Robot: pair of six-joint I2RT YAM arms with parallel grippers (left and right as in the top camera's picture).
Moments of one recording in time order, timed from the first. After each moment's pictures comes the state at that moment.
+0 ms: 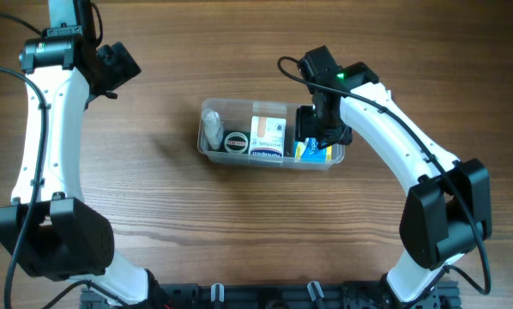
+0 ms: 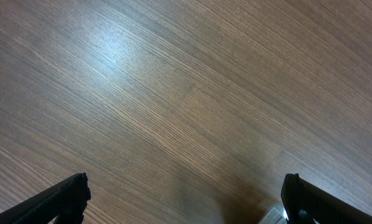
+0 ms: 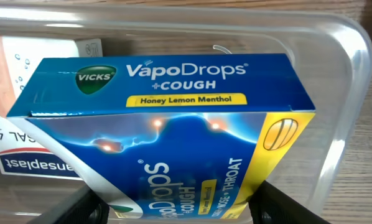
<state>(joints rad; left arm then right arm) 0.11 1.79 1.71 -1.09 -0.12 -0.50 0.41 1.87 1.48 -1.11 0.01 0.46</state>
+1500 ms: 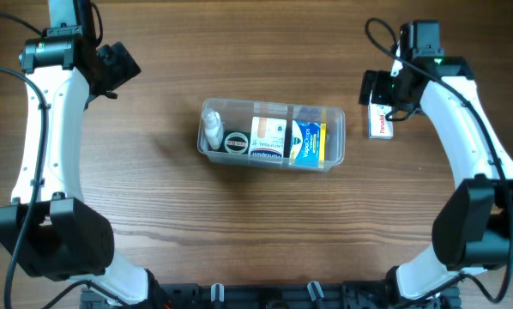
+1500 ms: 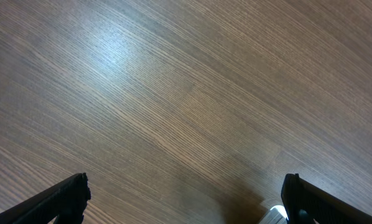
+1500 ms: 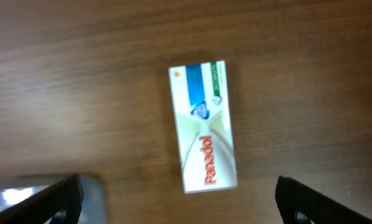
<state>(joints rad) 0.11 1.79 1.71 -1.09 -0.12 -0.50 0.01 1.79 1.42 -0.84 0.07 0.16</state>
